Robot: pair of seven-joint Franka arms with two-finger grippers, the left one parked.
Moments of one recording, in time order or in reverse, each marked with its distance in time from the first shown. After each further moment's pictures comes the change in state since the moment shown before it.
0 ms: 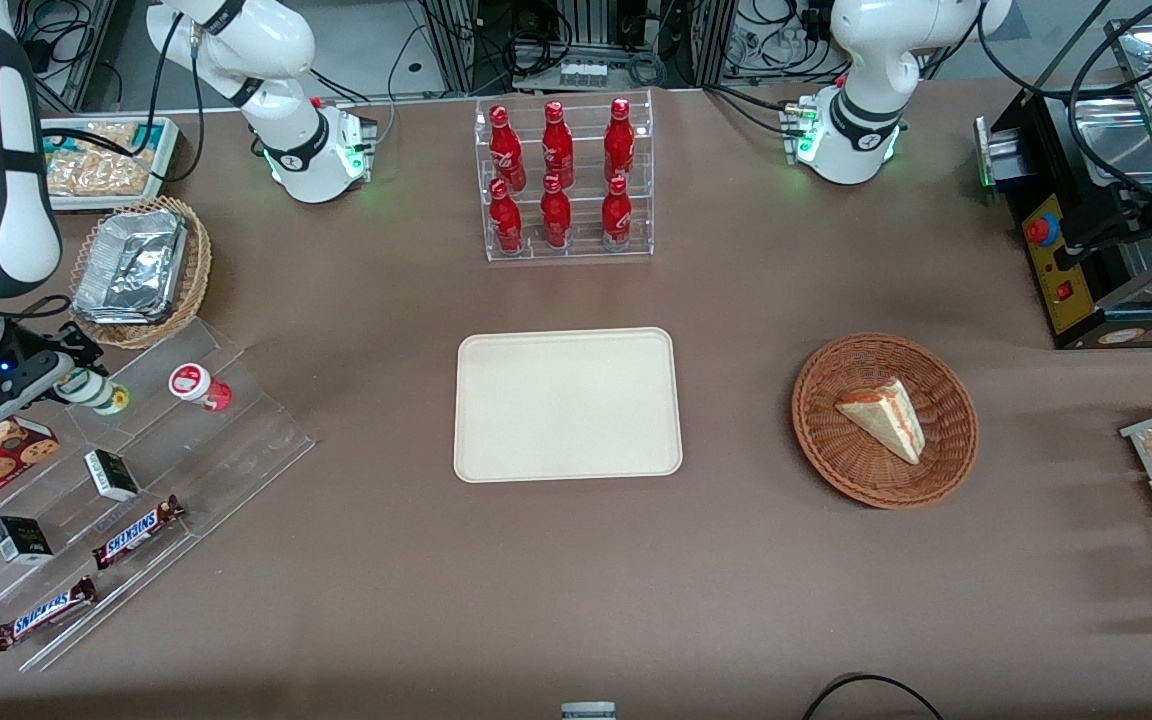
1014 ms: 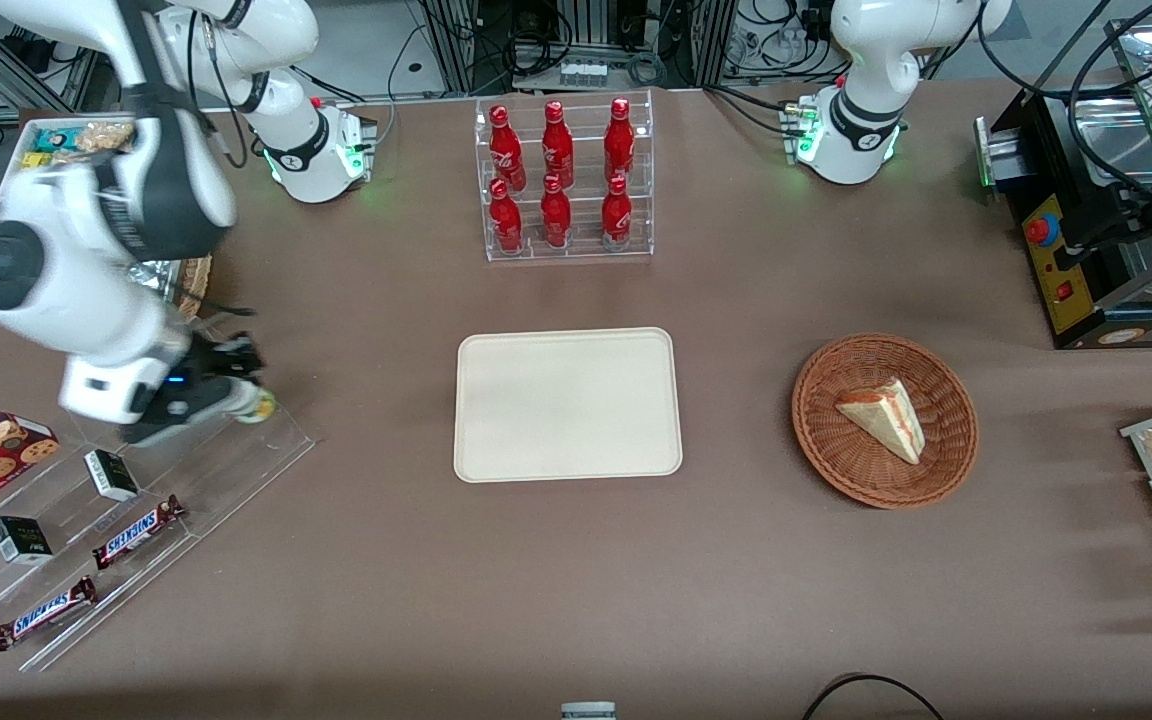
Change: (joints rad) arm 0.502 0.045 0.014 0.172 0.000 -0.175 0.808
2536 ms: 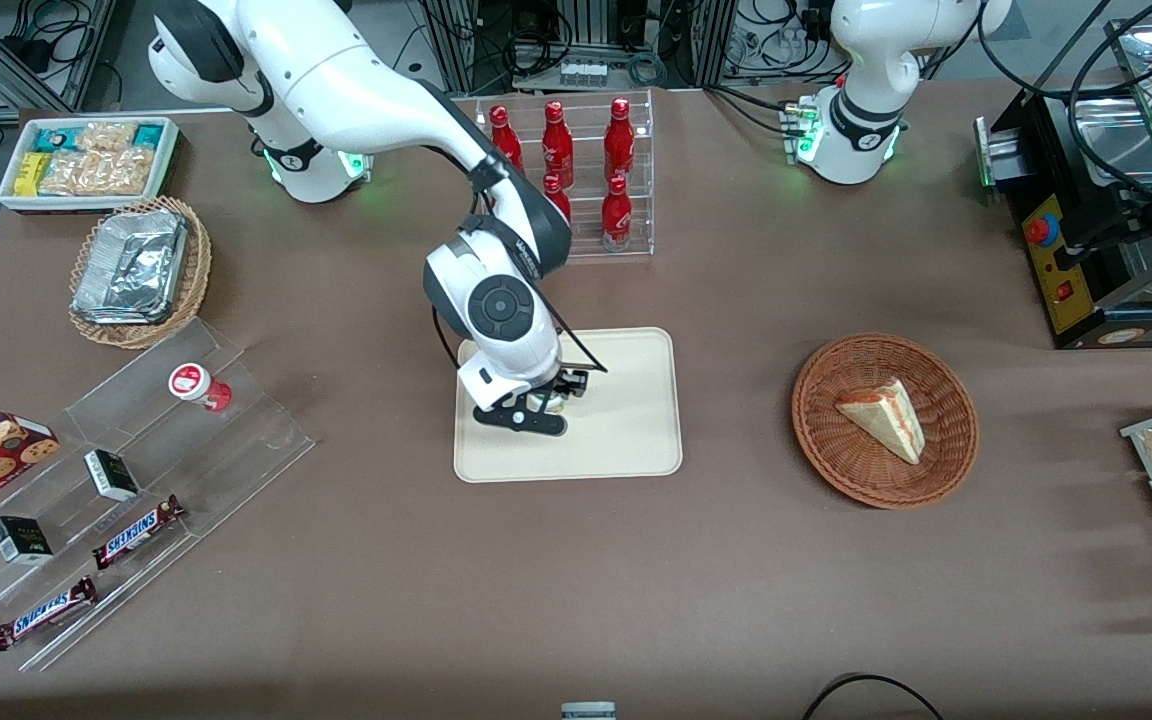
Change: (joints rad) arm 0.494 0.543 -0.001 0.364 0.207 0.222 1.041
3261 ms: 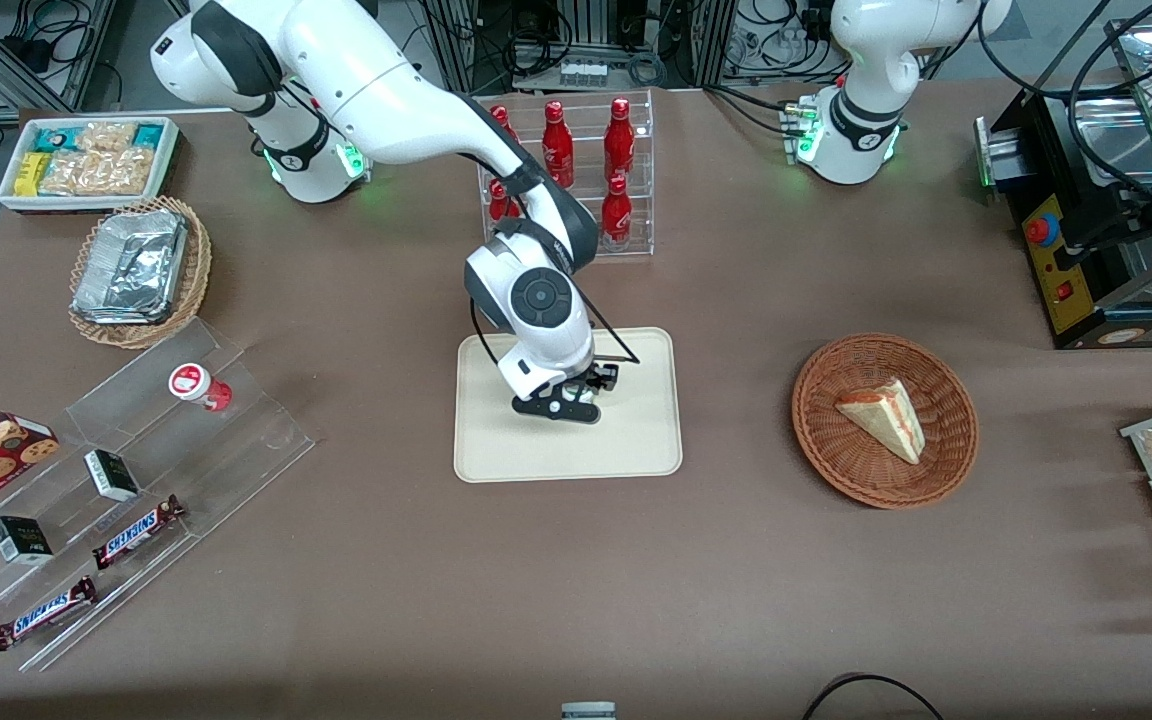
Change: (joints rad) arm 0.072 0.081 -0.005 0.001 0.003 0.120 0.040
